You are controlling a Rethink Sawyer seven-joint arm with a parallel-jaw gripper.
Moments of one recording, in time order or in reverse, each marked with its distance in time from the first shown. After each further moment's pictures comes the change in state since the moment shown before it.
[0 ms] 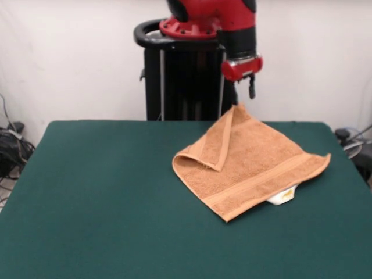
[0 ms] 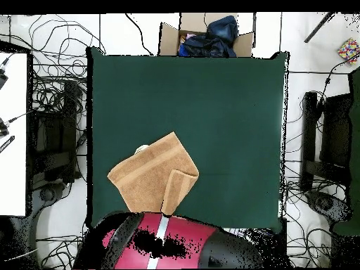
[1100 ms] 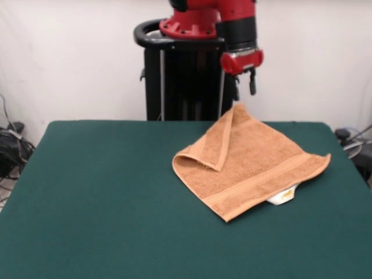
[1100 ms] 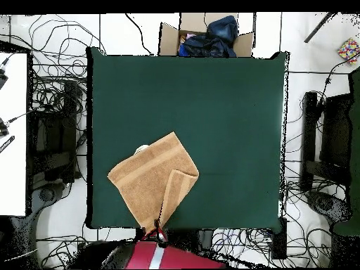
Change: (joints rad) arm 0.009 -0.128 -0.005 0.015 -0.043 -0.003 0.000
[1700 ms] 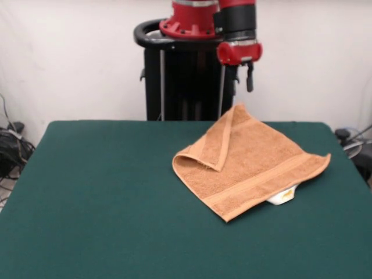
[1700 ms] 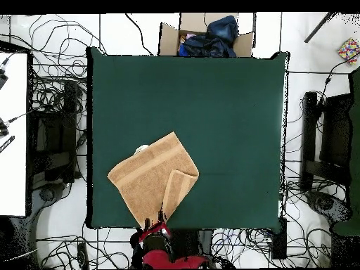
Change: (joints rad) arm 0.024 -0.141 -0.047 0.004 -0.001 0.000 0.000
